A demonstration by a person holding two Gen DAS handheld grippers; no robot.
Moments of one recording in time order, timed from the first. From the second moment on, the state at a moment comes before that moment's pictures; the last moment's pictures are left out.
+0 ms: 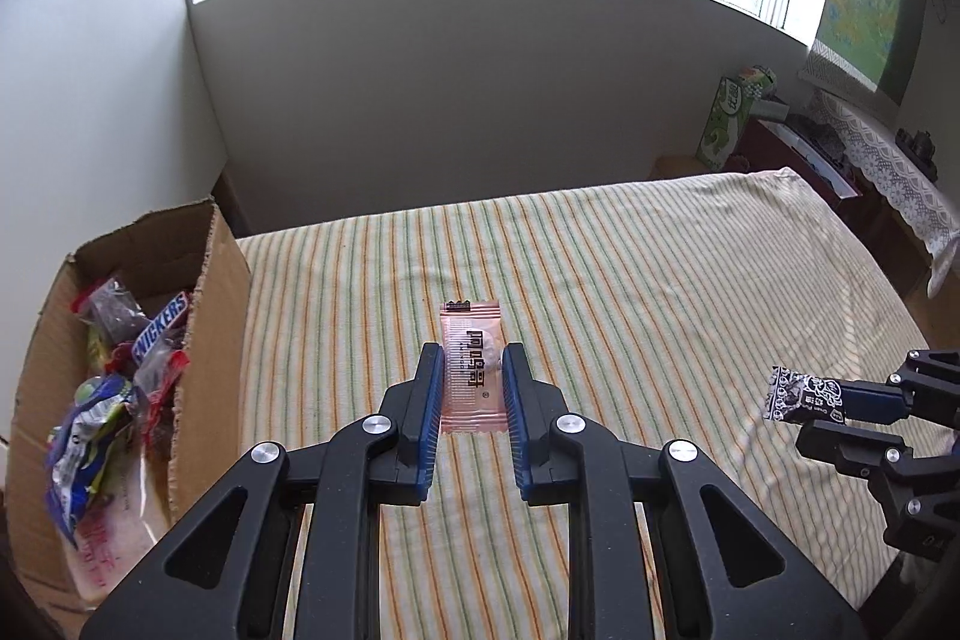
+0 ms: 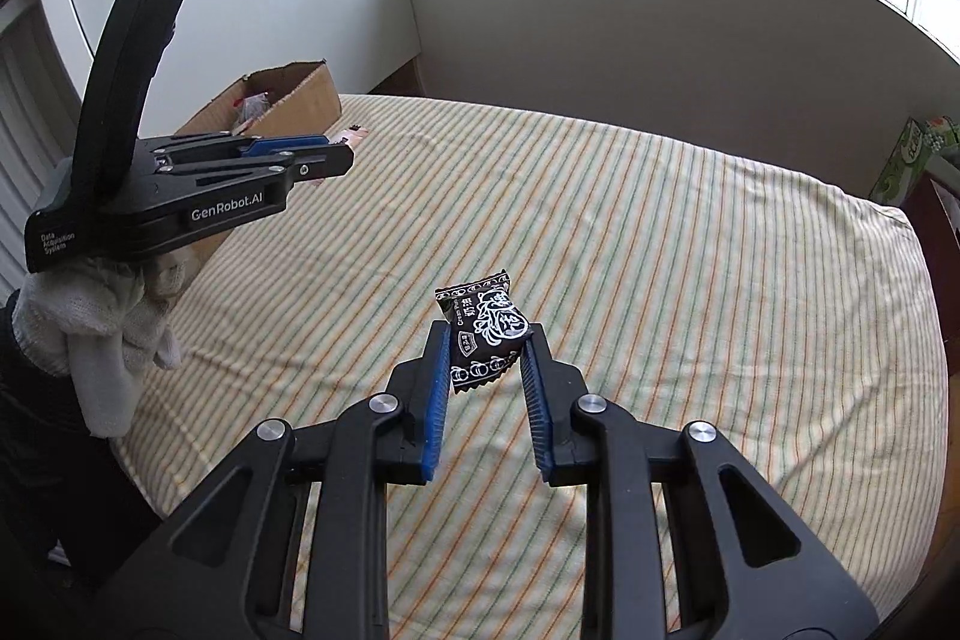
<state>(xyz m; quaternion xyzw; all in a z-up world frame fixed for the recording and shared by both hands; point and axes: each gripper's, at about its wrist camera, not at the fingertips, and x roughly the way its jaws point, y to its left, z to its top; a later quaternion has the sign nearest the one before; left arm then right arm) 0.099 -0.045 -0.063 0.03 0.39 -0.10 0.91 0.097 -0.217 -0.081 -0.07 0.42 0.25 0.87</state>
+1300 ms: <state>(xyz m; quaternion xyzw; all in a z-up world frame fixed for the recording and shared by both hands) 0.024 0.153 -0.032 -0.06 0.32 0.01 0.95 0.121 0.016 -0.055 -0.12 0.38 0.37 0.84</state>
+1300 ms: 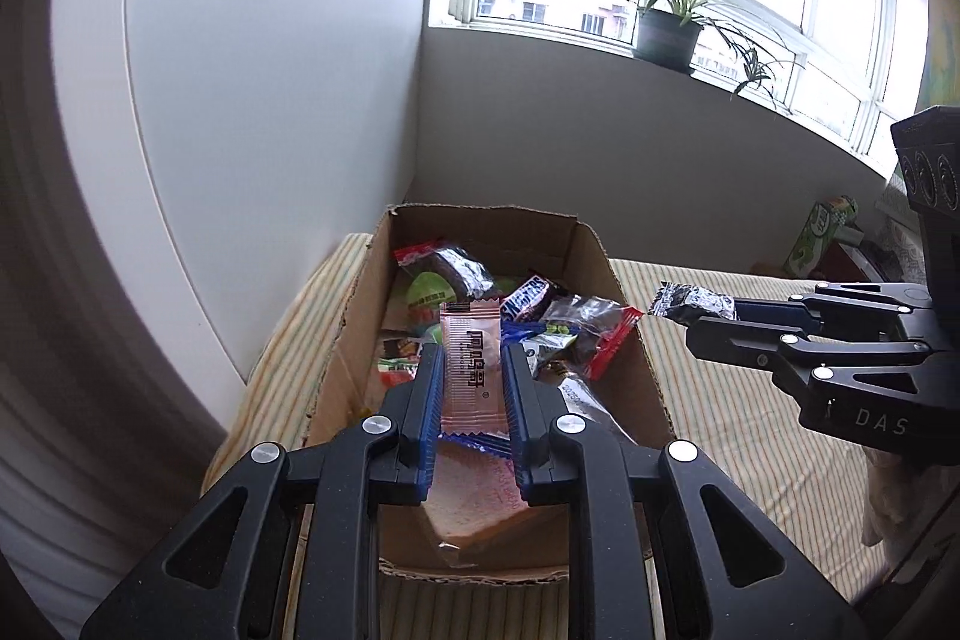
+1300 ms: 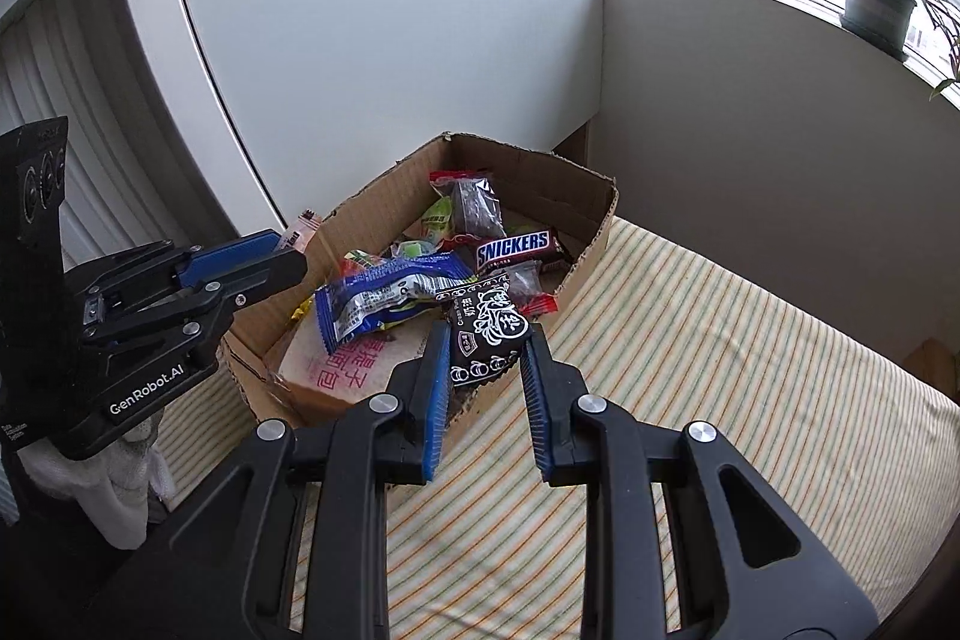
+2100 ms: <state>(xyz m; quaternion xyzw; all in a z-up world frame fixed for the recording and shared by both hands) 0.064 0.165 -0.048 -0.06 0.35 0.03 0.93 0.166 0.060 -0.075 -0.11 0.40 0.37 0.83</state>
